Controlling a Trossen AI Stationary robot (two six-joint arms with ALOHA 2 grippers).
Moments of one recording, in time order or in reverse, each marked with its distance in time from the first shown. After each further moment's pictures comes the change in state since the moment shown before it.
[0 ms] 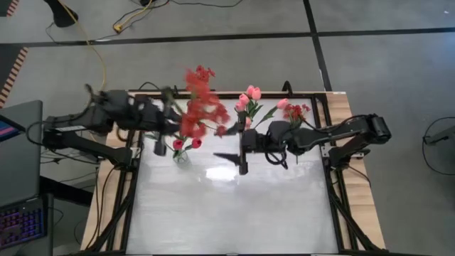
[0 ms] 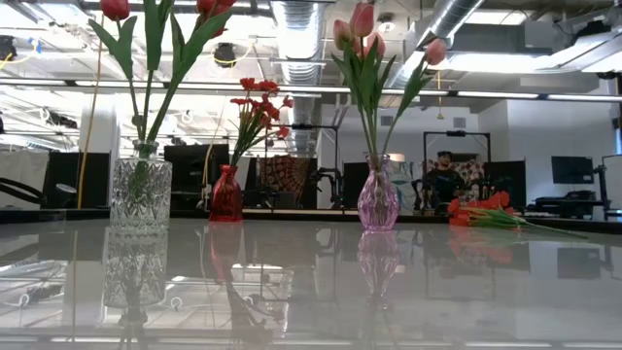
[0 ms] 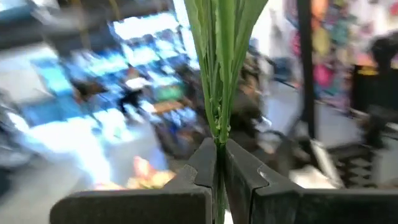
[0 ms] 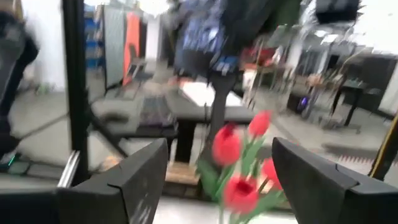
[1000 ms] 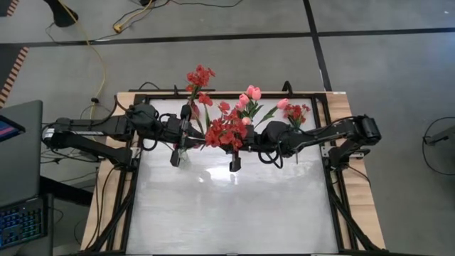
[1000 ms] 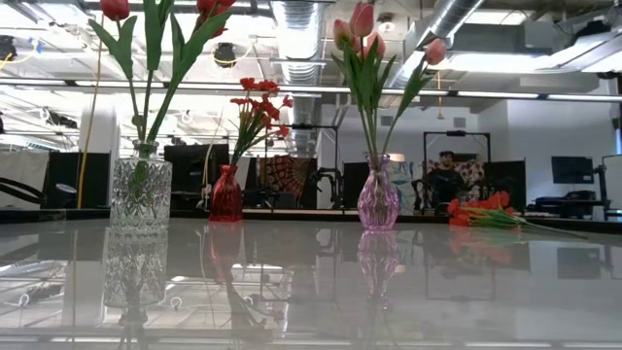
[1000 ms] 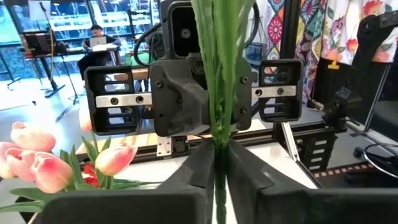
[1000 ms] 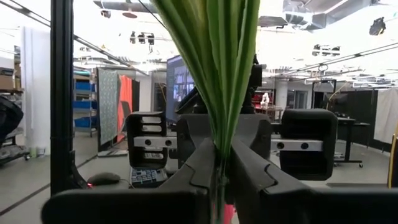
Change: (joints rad) left arm 0.000 0.045 -0.239 0.186 0.077 -0.142; right arm -0.024 0.109 0.001 0.353 0.000 0.067
